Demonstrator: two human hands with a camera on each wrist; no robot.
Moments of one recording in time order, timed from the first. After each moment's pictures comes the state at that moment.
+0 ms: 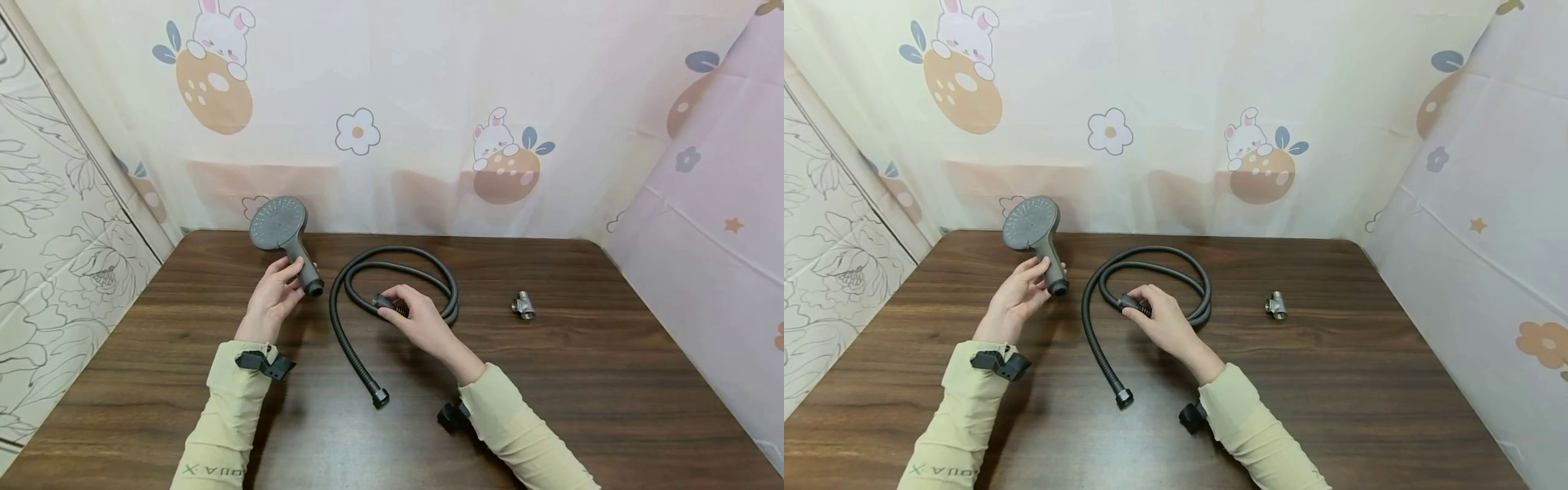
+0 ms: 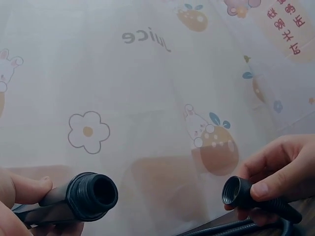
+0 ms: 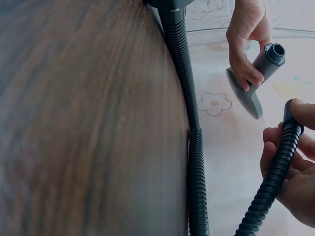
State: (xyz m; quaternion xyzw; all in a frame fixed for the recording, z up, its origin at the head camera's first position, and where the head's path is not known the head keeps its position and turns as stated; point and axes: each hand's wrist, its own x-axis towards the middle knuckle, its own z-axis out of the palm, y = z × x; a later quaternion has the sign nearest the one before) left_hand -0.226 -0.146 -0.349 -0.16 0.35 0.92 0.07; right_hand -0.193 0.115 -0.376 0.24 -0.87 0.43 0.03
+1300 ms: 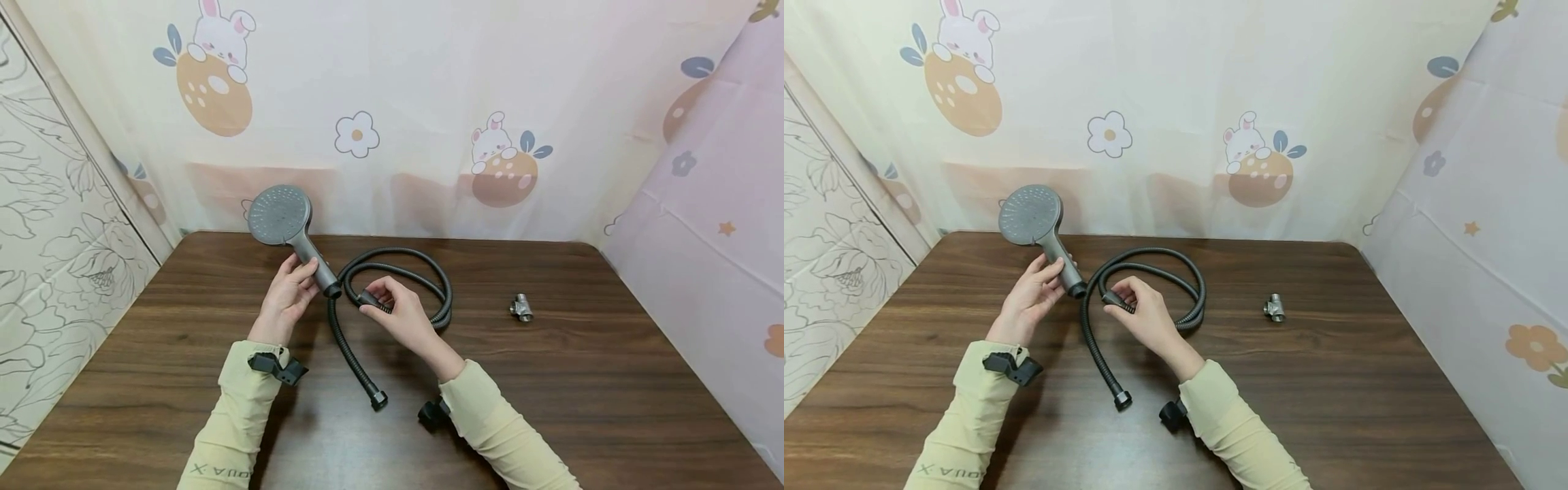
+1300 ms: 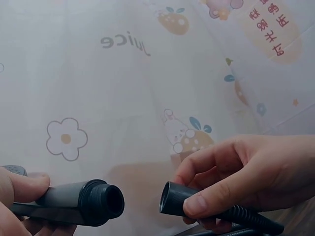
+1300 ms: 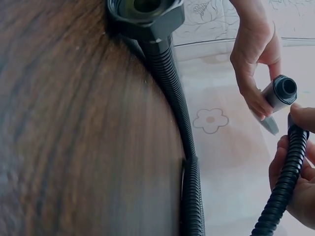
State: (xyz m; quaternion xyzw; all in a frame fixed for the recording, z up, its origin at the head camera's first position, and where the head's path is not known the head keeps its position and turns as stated) left_hand -0.222 -0.121 -0.350 -0.10 0.42 0.90 0.05; right_hand -0.200 0.089 -0.374 0.23 -0.84 0.49 0.07
